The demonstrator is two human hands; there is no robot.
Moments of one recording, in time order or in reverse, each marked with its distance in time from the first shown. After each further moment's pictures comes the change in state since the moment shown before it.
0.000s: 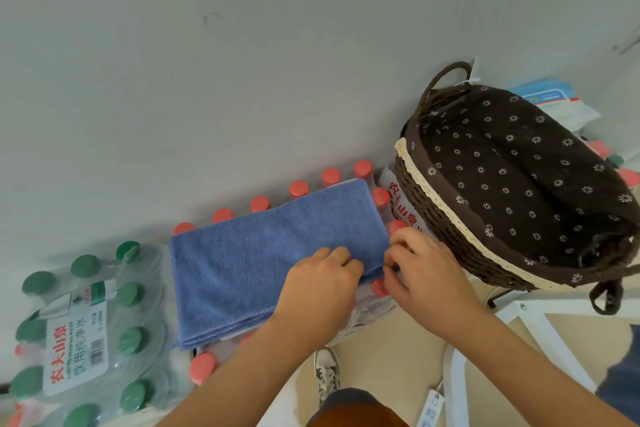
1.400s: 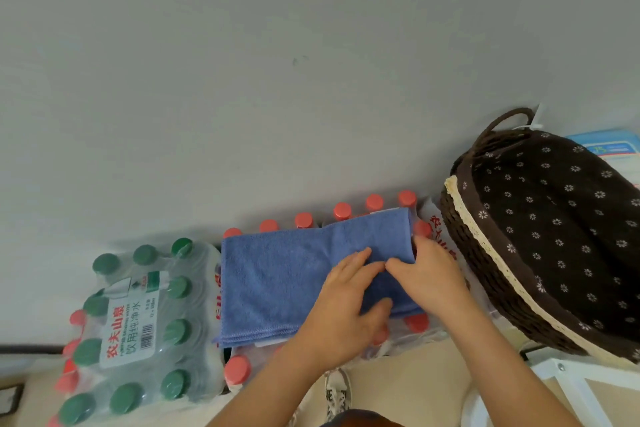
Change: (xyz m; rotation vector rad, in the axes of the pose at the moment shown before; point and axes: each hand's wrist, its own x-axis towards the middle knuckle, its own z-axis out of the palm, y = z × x) left_hand -0.015 -0.015 -0.005 -0.788 0.016 -0.310; right_hand 0.073 -0.043 -0.018 0.464 -0.284 0.554
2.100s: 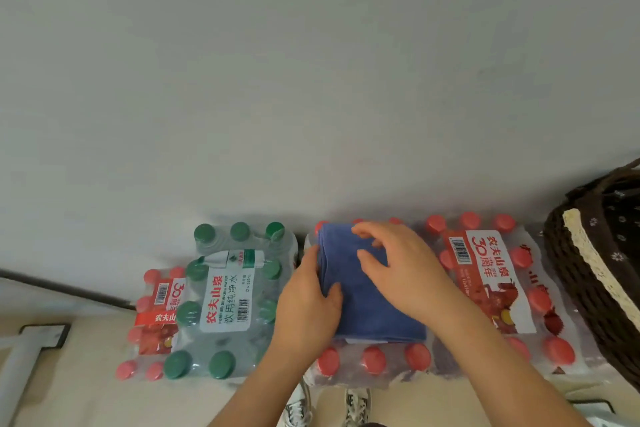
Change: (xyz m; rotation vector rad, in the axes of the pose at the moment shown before) left_hand -0.071 -0.068 -0.102 -0.228 0.464 -0.455; right_hand -0.021 -0.131 0.084 -0.133 -0.162 -0.568
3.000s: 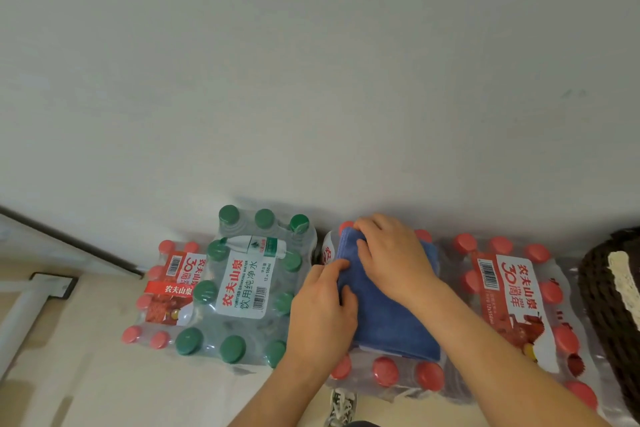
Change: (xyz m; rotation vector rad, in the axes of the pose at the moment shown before) left_hand 0.000 -0.025 0.015 0.110 0.188 0.086; right_hand 0.056 0.012 0.051 -0.440 -0.033 -0.208
